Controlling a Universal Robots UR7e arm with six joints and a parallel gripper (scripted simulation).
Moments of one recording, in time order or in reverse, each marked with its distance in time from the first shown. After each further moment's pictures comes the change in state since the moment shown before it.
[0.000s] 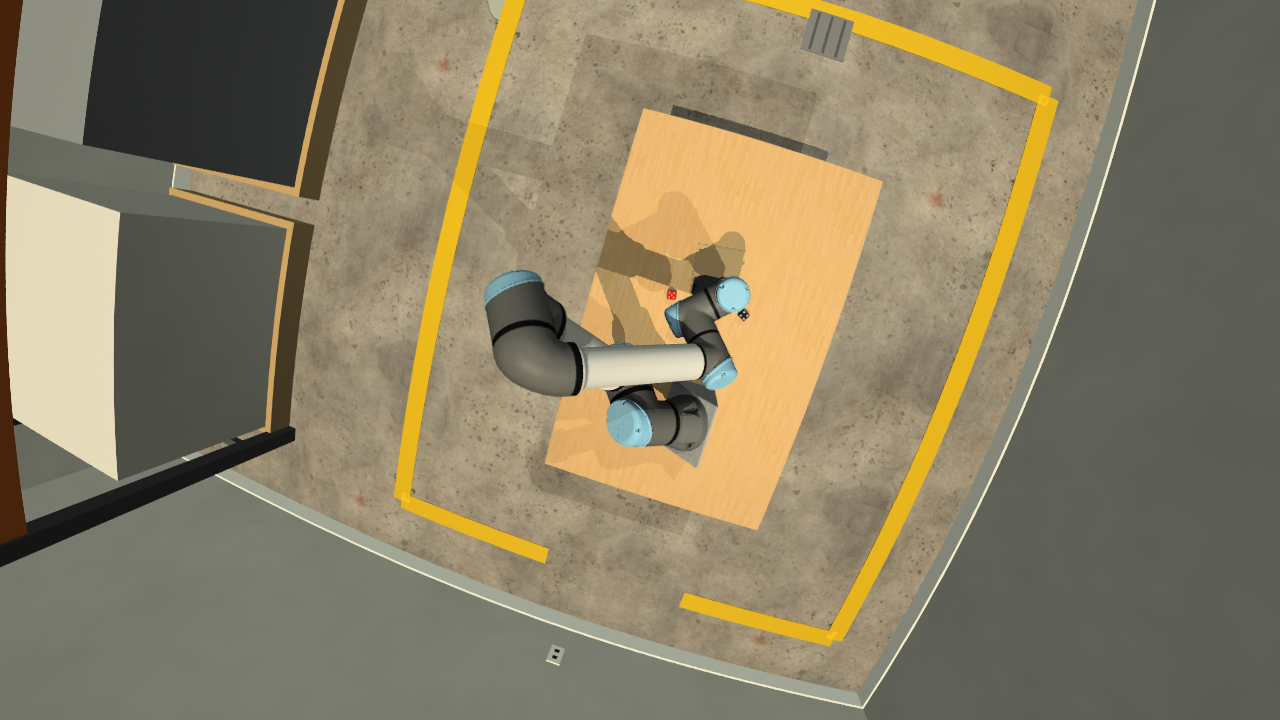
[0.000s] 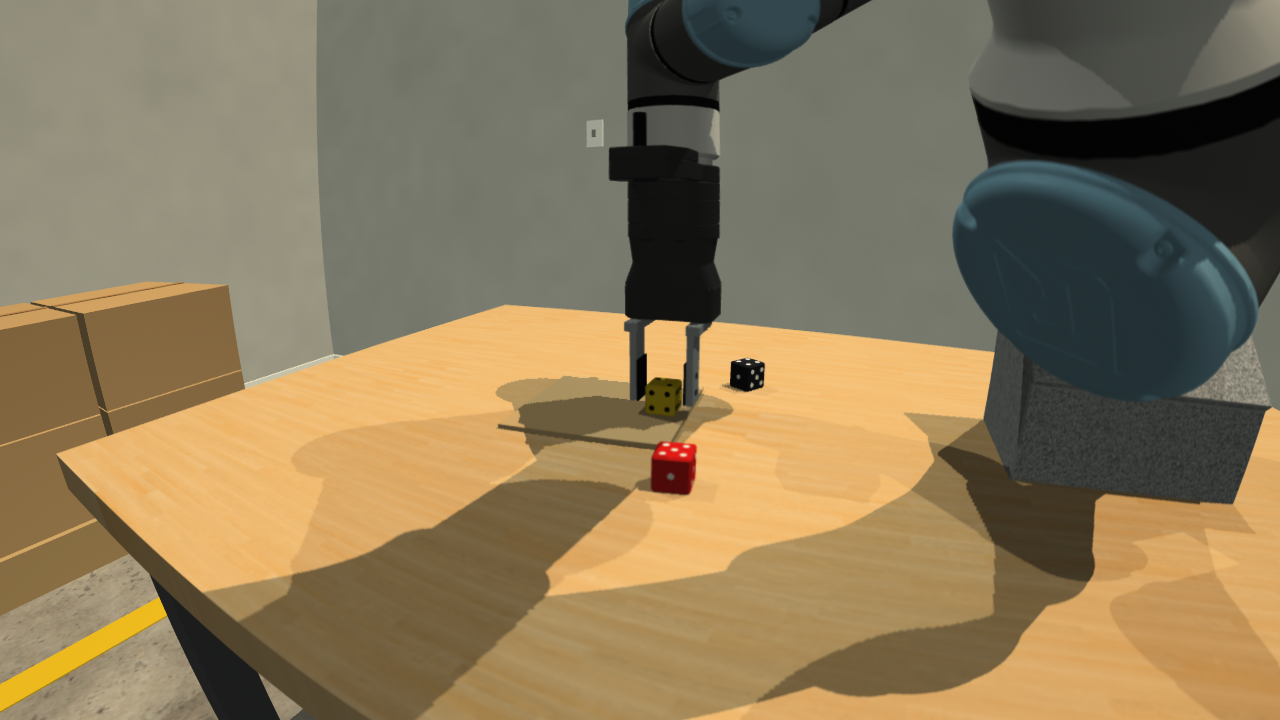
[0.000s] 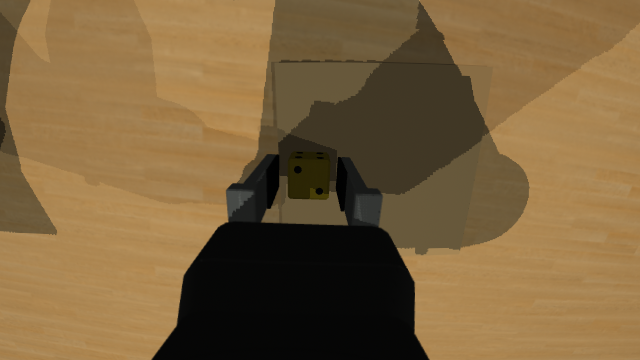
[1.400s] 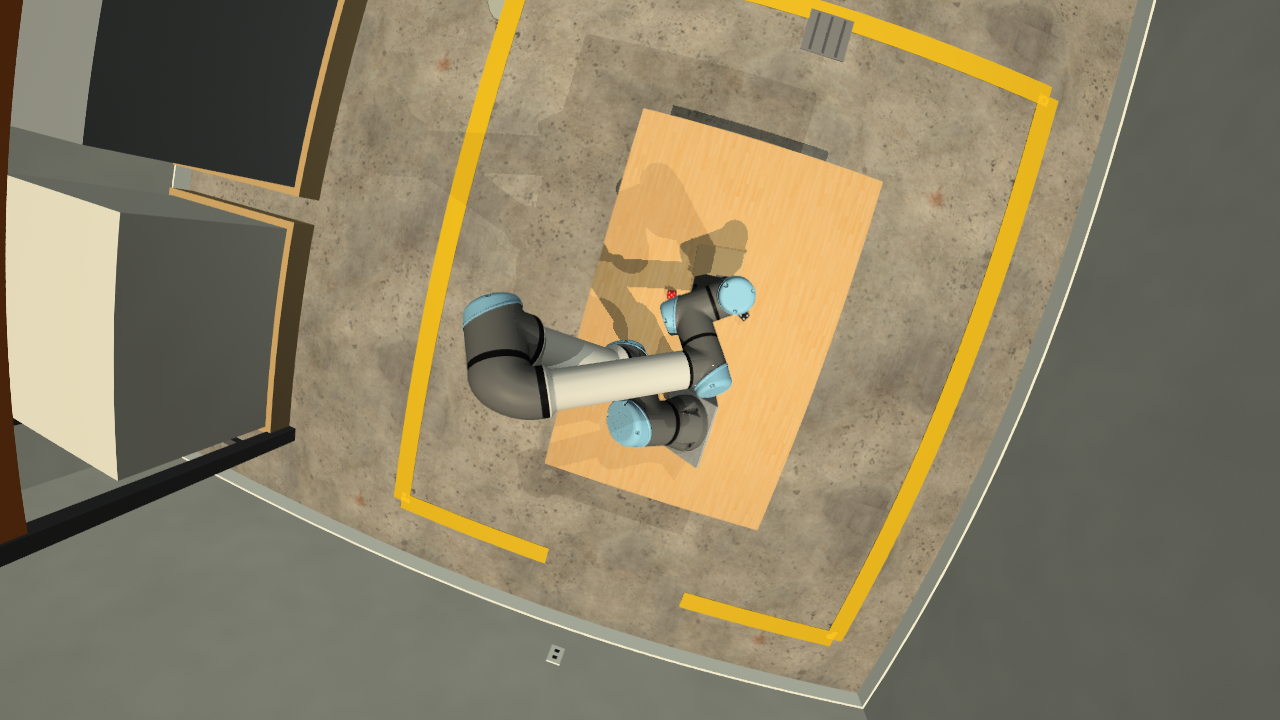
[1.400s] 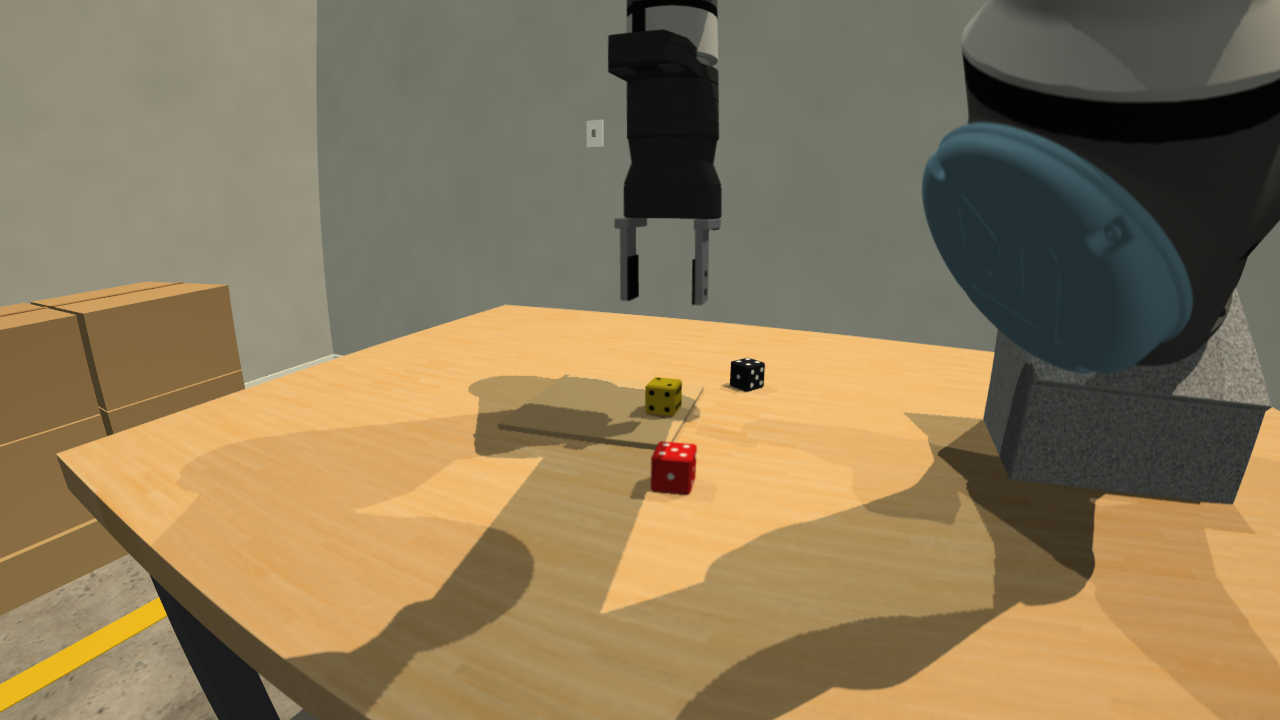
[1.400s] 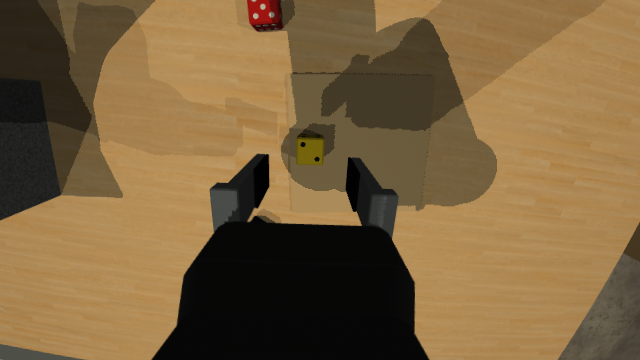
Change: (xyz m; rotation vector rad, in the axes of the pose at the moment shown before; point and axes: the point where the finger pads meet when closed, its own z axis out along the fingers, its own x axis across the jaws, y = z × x) arm 0.001 0.000 -0.082 -0.001 0.001 -0.001
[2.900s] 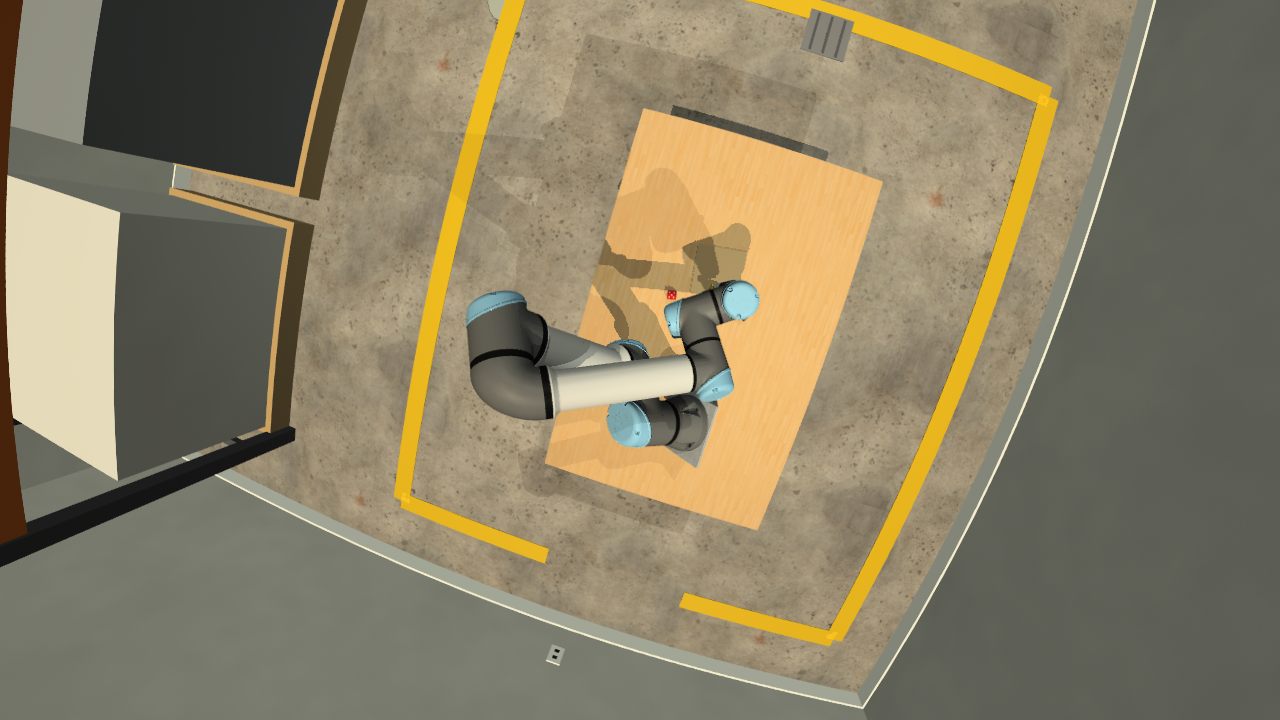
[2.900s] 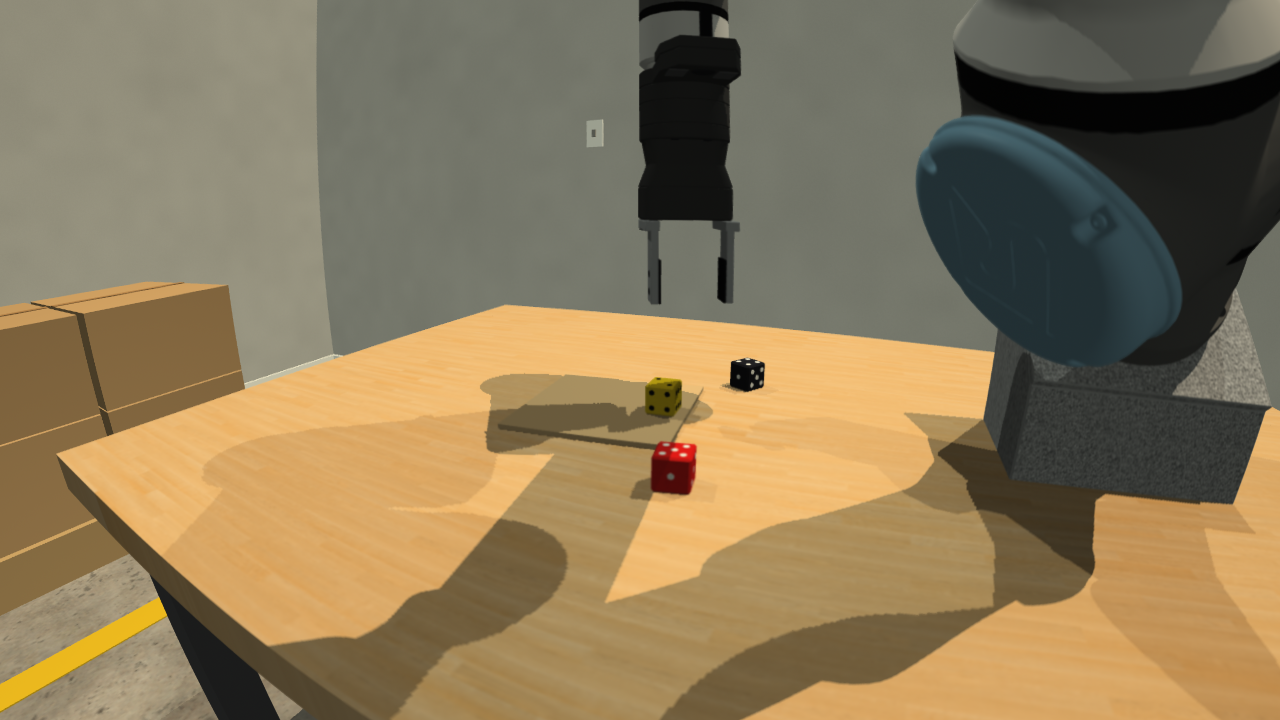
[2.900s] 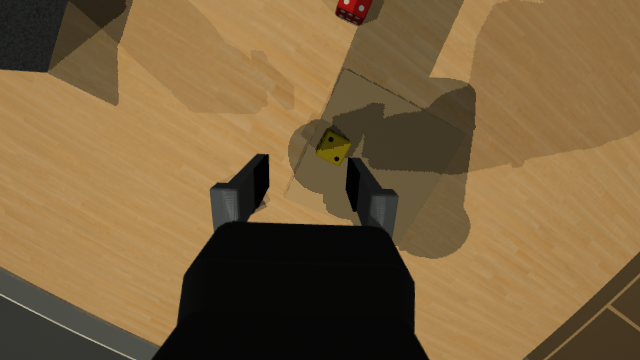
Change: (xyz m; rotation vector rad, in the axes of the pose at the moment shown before) arm -0.018 0.012 0.002 0.000 0.000 -0.442
